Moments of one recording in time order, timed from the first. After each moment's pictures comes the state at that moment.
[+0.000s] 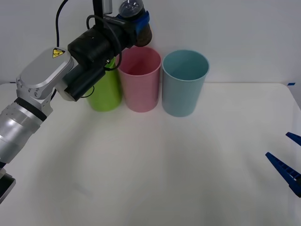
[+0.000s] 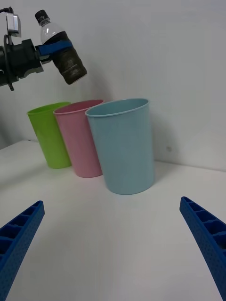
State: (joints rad) right arm 0.35 -0.40 -0.52 -1.66 0.96 -1.22 0.00; left arm -0.81 0.52 -0.44 -1.31 -0.93 -0.13 0.21
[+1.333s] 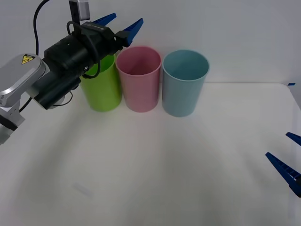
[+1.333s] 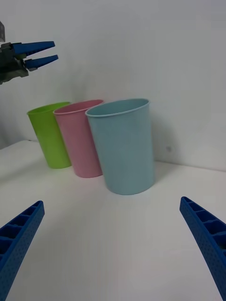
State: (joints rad) right arm 0.35 -0.40 -0.52 -1.66 0.96 -1.22 0.00; left arm -0.67 0.71 -0.44 -1.50 -0.73 -0.19 0.21
